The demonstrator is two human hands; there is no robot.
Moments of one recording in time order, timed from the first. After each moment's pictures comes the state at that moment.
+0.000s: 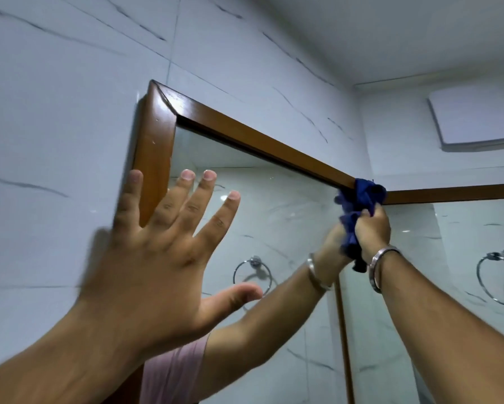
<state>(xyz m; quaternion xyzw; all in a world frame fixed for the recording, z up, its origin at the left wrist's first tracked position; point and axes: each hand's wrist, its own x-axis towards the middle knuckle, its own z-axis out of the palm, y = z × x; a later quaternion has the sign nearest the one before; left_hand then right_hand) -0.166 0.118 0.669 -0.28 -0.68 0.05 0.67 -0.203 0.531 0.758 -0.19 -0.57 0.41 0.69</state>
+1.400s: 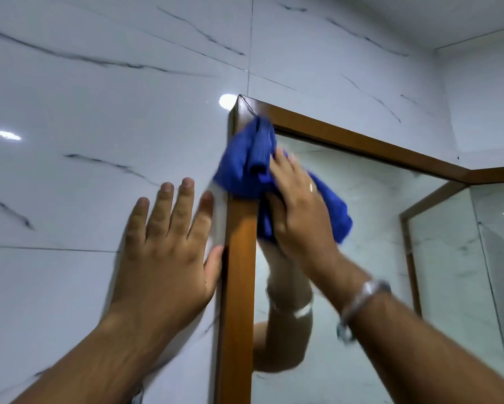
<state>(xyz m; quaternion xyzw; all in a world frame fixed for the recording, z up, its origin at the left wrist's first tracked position) -0.167 0.029 0.637 -0.10 -0.76 0.04 0.64 -0.166 0.224 0.703 0.23 -0.70 0.11 0.67</state>
